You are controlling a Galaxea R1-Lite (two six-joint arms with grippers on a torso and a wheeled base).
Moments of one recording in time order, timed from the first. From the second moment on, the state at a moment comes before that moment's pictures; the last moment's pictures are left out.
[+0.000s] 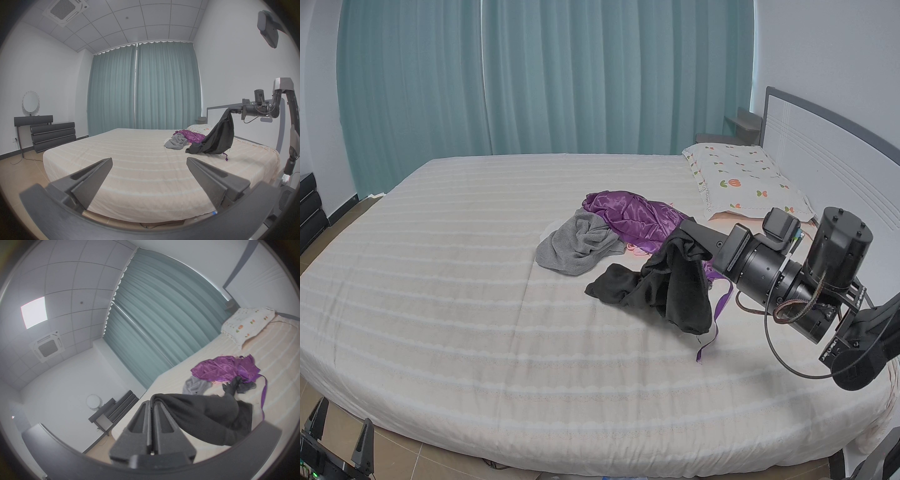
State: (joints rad) left arm 0.00 0.02 -0.02 0.00 0.04 -0.01; right arm 0.60 1.76 -0.65 -1.18 0.04 0.68
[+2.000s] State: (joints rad) left arm -0.54 1.62 -0.30 -0.88 -0.23 -0.32; right arm 0.55 1.77 -0.90 -1.12 0.12 0.56
